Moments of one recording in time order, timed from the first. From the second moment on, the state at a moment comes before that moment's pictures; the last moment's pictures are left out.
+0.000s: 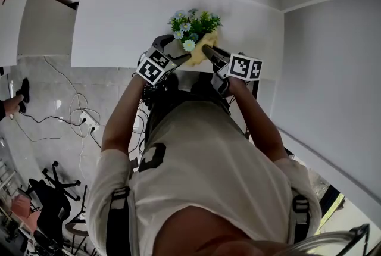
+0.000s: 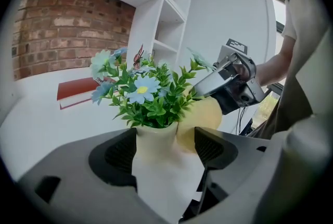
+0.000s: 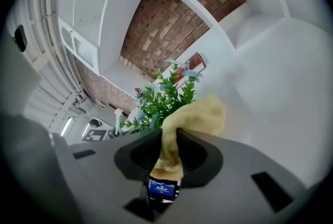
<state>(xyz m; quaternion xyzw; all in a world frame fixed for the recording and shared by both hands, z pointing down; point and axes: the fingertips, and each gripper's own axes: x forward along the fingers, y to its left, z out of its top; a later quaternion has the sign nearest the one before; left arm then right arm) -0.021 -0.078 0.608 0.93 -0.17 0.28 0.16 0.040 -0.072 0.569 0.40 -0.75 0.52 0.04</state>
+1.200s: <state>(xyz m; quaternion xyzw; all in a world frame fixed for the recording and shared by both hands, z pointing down) -0.022 -0.108 0.617 0.93 -0.15 0.28 0.16 0.040 -0.072 0.595 0.39 -0.75 0.54 0.07</state>
